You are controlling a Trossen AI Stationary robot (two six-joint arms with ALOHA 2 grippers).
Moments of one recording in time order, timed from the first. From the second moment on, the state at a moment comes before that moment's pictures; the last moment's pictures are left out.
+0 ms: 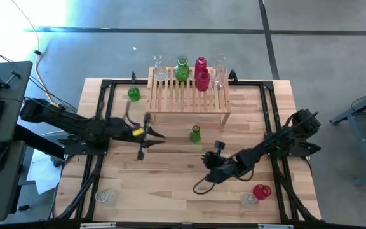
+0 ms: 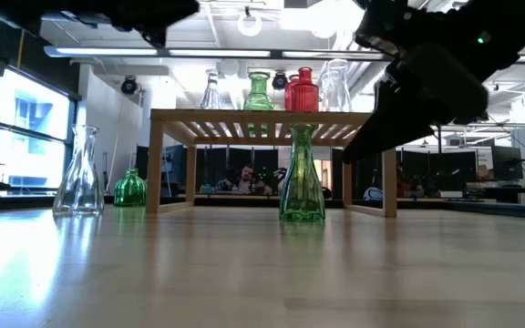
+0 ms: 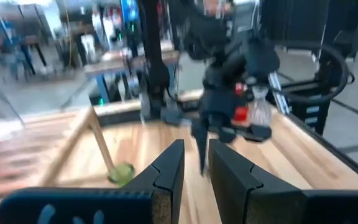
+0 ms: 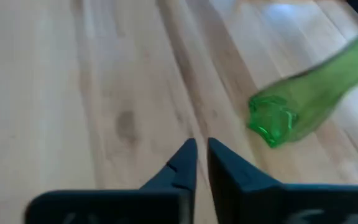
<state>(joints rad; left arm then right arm) -0.18 1.02 0.47 0.47 -0.09 0.14 0.50 1.71 0.89 -0.13 0.69 0.47</state>
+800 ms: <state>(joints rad) -0.26 1.76 0.65 0.88 -0.65 -0.13 0.74 1.53 0.89 -0.31 1.04 0.58</state>
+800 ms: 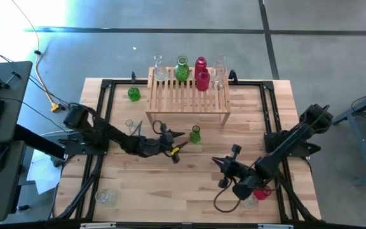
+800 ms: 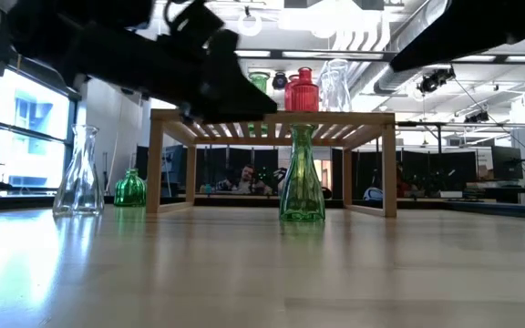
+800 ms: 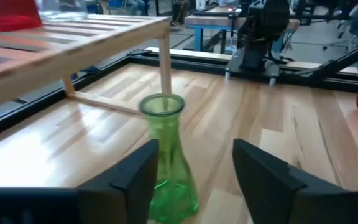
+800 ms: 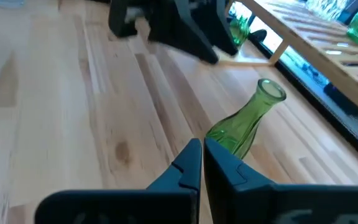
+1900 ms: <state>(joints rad) -0.07 1.90 0.78 0.91 -0.36 -0.16 0.75 1.53 0.89 -0.31 1.05 0.60</state>
